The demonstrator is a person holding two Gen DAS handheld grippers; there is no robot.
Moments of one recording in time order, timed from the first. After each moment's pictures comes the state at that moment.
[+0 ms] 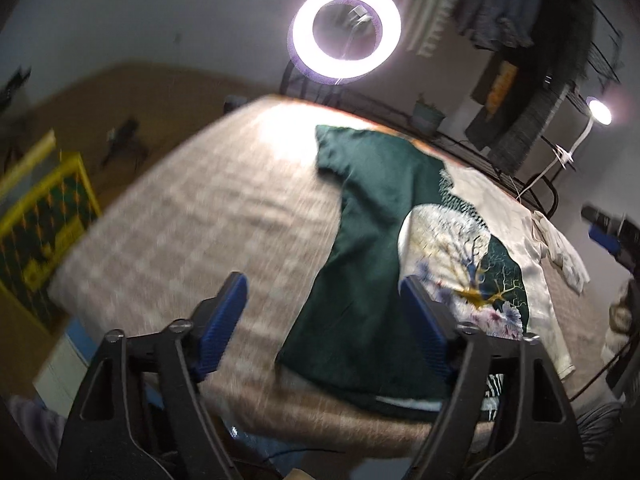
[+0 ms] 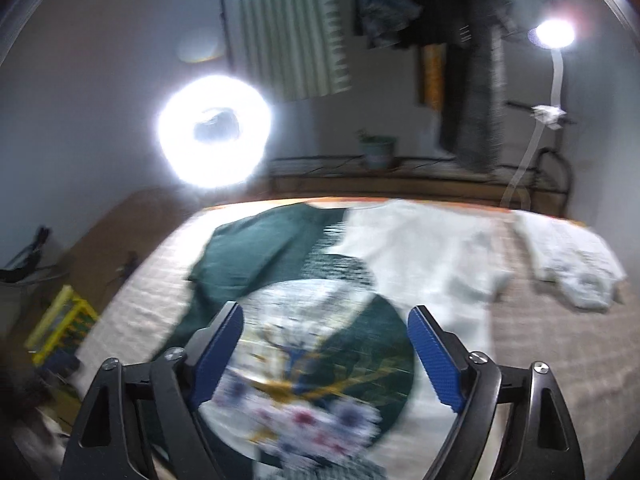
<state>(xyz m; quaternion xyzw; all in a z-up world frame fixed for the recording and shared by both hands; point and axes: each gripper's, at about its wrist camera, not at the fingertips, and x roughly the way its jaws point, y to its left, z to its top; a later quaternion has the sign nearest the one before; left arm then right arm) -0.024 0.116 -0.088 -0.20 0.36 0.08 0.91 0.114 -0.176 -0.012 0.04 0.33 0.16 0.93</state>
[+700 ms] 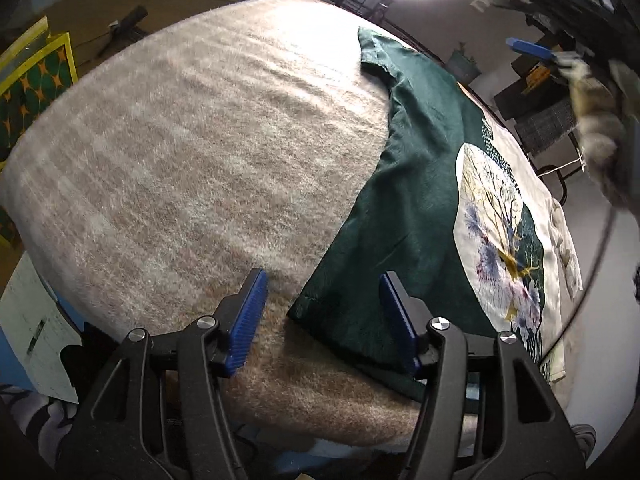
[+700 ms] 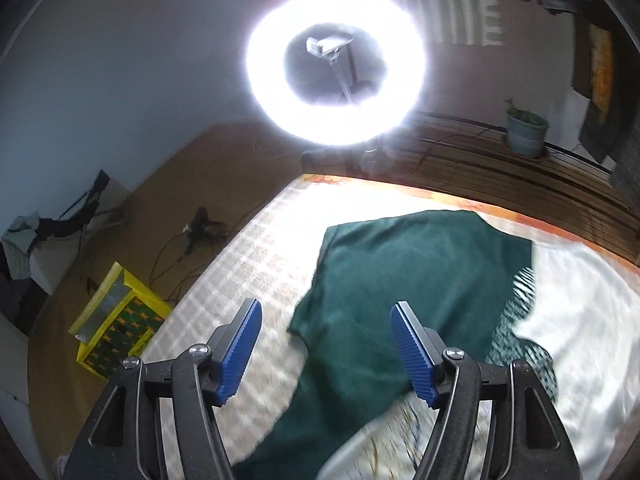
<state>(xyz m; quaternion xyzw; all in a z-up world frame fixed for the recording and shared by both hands) 0.004 0.133 -0.175 -0.29 0.47 0.06 0.83 0.292 0.047 -0.023 0.00 0.42 0.31 0.85</state>
